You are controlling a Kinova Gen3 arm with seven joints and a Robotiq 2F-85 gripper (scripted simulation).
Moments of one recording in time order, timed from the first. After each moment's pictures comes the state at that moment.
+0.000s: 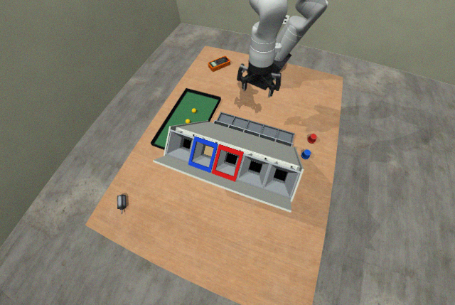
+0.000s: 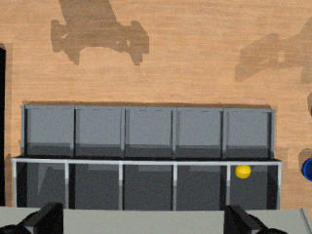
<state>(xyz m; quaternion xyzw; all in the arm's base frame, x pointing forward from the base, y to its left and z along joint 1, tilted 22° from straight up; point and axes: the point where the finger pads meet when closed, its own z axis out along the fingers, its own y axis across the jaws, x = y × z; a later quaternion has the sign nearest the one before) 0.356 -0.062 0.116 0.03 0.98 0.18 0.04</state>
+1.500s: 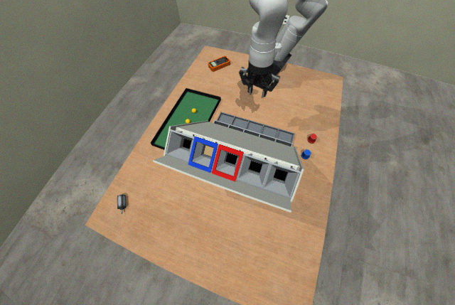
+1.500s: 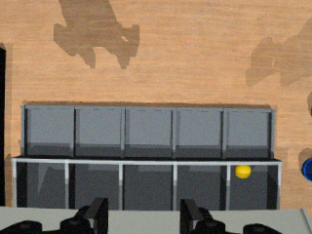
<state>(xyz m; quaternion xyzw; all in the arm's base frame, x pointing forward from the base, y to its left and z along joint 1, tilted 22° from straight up) 0.356 -0.062 0.115 0.03 0.98 0.18 0.04</state>
